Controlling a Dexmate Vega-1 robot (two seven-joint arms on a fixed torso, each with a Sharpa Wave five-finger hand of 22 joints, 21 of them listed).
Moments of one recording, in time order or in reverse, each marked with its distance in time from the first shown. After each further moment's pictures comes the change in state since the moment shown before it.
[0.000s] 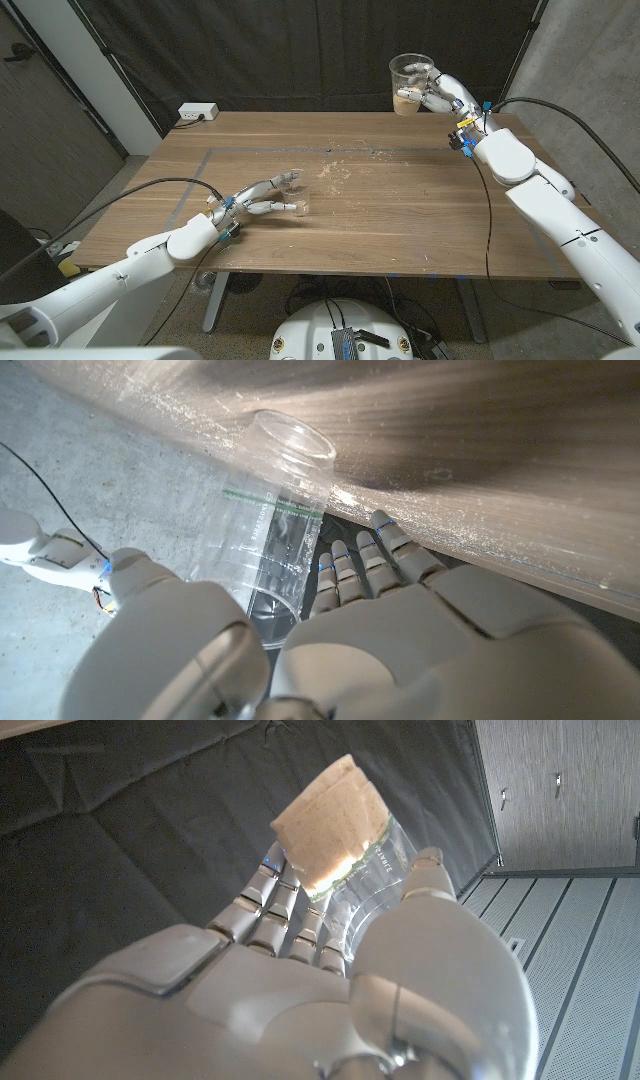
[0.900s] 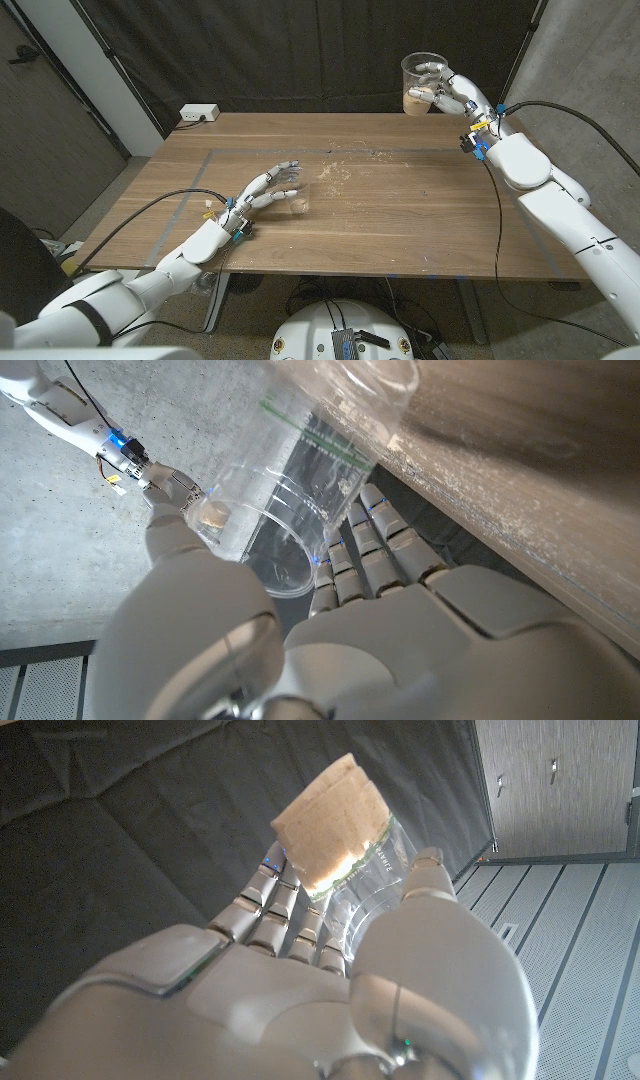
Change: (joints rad) left arm -0.180 -0.335 0.094 0.655 -0.350 -0.446 -0.231; left_hand 0.213 0.092 0.017 -0.044 0.063 0.060 0.011 0.037 0.037 0.113 0.012 0.116 0.080 0.233 -0.008 0.068 0.066 0.199 -0.008 0.074 0.018; right arm -0.056 -0.014 0.061 0.006 0.031 0.065 -0.002; right_hand 0.003 0.000 0.000 0.000 0.000 0.011 0.000 0.000 0.000 0.003 -0.003 -0.004 0.009 0.010 0.001 -0.007 0.005 0.000 0.000 0.010 0.000
